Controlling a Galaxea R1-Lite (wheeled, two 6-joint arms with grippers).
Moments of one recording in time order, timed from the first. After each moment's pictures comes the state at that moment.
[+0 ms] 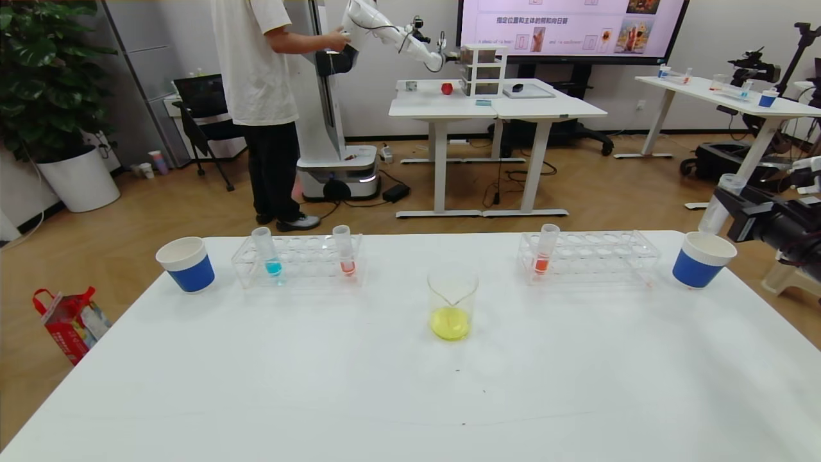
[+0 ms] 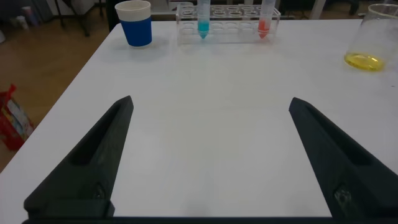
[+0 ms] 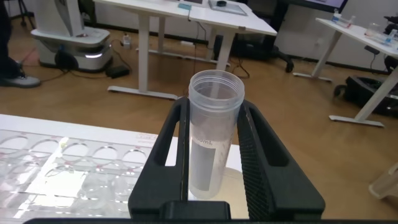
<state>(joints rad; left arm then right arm) 0.00 0.00 0.00 0.00 0.00 0.00 -0.40 2.00 -0.84 -1.30 0.39 -0.08</state>
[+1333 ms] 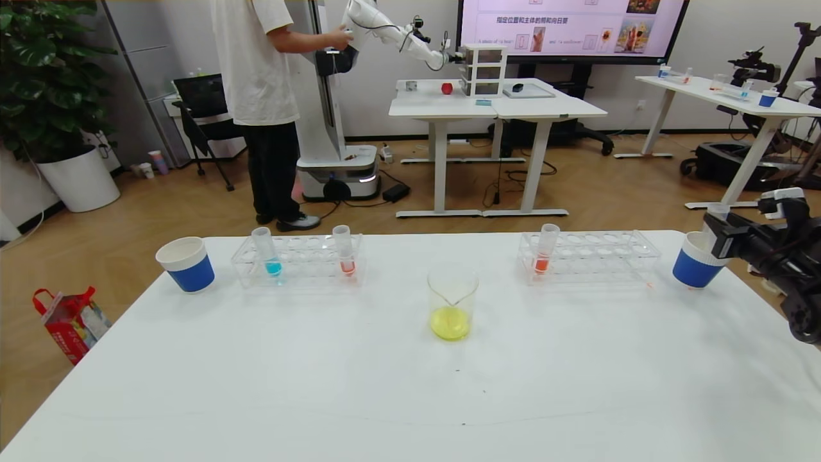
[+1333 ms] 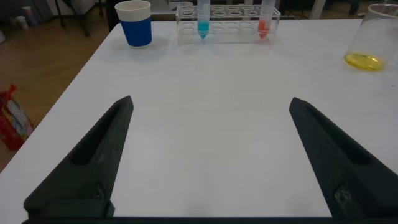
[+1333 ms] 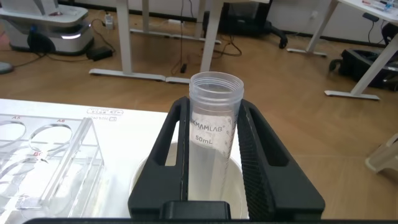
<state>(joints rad) 0.00 0.00 0.00 0.00 0.00 0.00 -0.45 2.30 -1.07 -1.30 0.38 -0.09</state>
